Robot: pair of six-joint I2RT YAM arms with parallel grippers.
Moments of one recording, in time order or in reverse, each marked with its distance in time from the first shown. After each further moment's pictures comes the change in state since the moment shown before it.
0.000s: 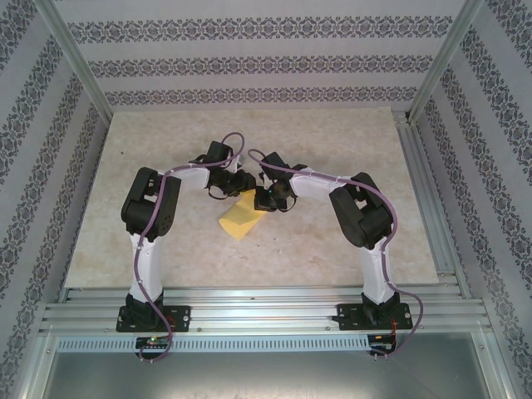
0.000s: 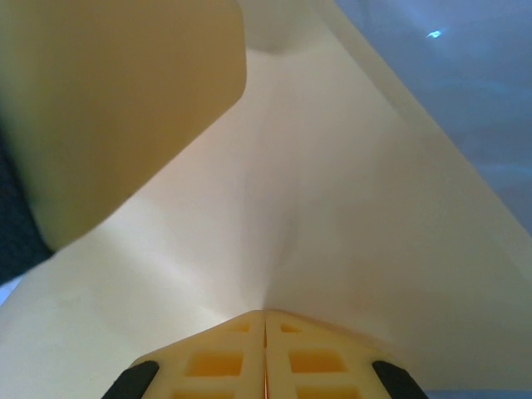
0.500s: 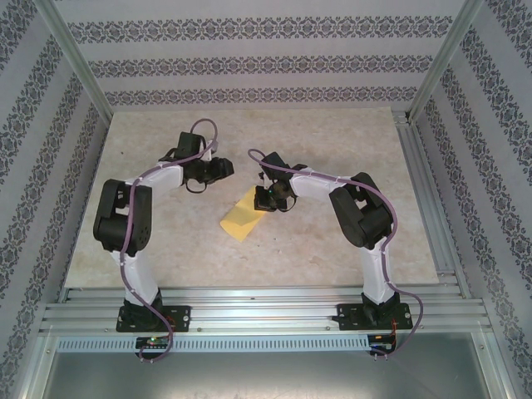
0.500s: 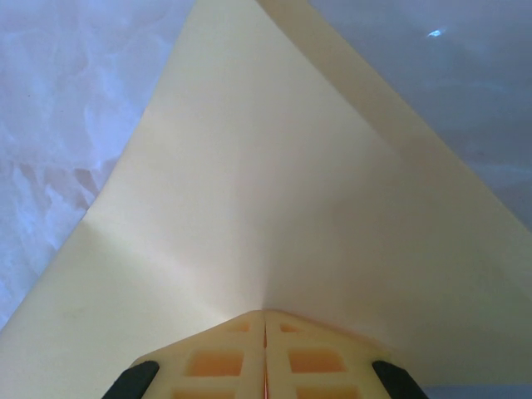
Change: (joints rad) left arm 0.132 -0.261 -0.126 -0.001 -0.101 0.083; right arm 0.000 0.002 0.003 -0.002 0.000 0.000
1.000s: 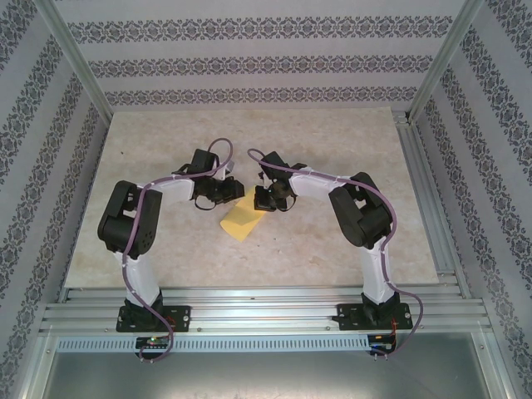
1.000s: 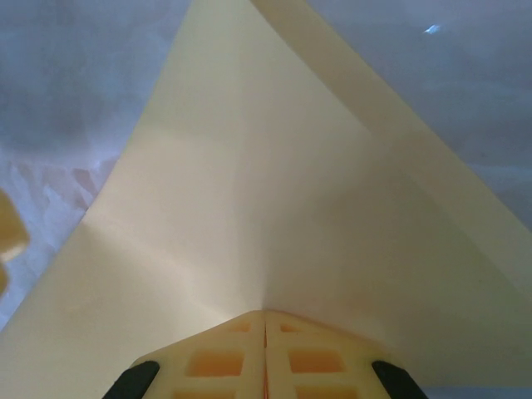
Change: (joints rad) left arm -0.105 0.025 -0.139 0.066 0.110 -0.016; right arm 0.000 0.007 0.015 -0.018 0.000 -0.005
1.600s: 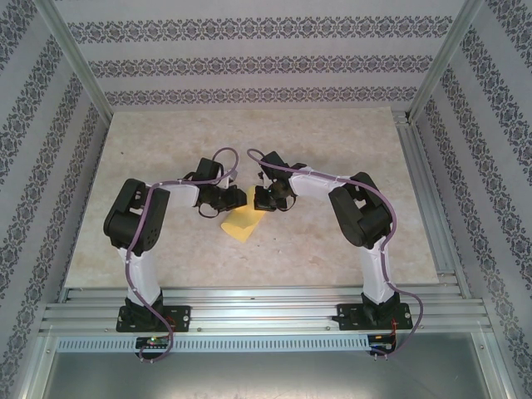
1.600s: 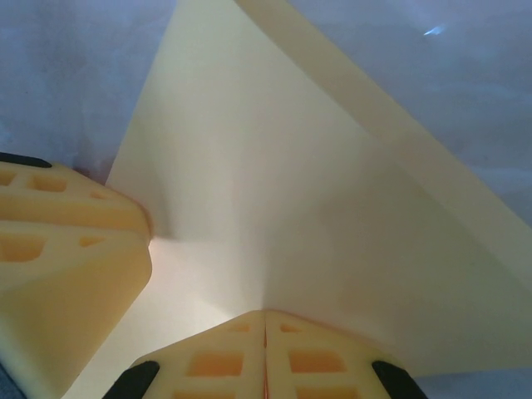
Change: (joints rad) left arm -0.029 0.036 -0.075 0.089 -0.031 -0.002; right arm 0.000 0.001 0.002 -0.003 -0.001 -0.010
